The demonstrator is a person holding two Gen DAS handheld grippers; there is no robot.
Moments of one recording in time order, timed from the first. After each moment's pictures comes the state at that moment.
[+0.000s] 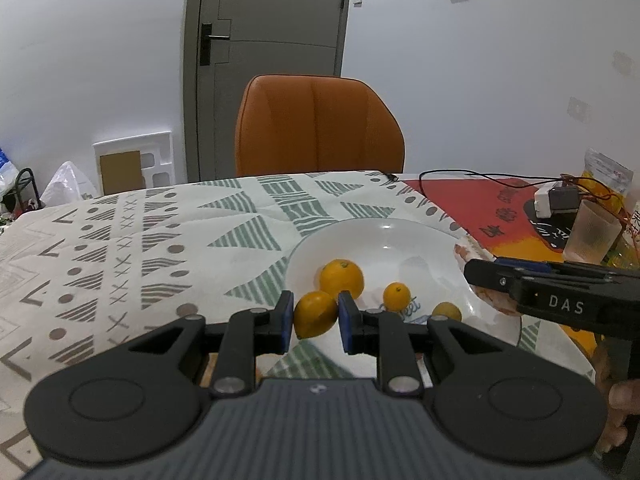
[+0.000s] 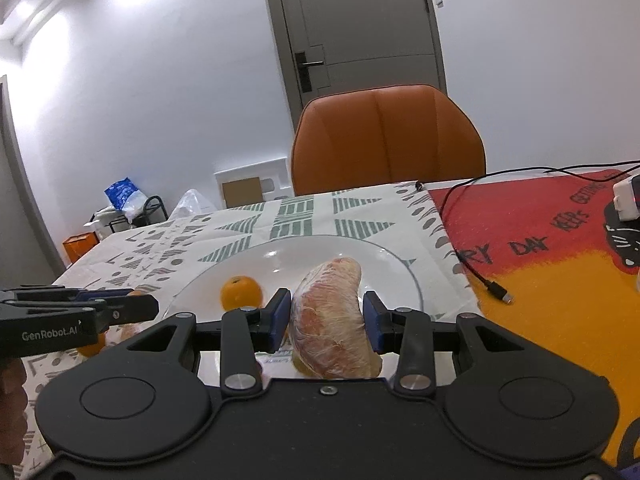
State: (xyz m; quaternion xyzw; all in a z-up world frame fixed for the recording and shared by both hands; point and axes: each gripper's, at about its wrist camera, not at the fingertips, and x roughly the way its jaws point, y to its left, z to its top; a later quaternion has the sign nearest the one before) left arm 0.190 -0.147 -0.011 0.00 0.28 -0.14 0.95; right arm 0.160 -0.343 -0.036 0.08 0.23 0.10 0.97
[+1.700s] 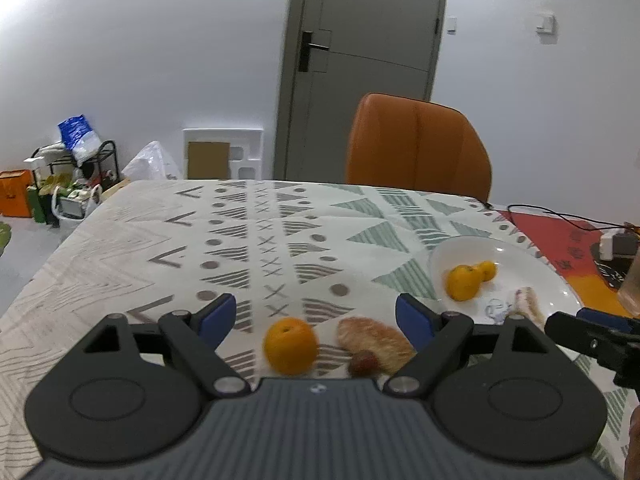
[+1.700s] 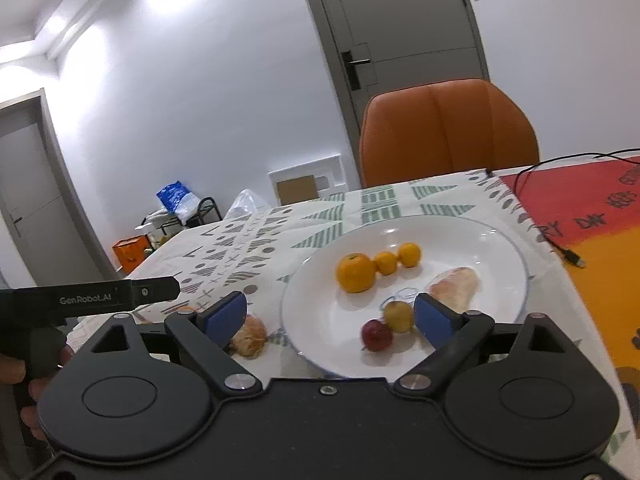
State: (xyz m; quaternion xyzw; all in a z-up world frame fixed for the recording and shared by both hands) left arm 0.151 -0.050 -0.002 -0.05 0.27 -0.02 0.96; right arm 0.117 -0.290 -0.025 0.11 0.23 0.17 0.95
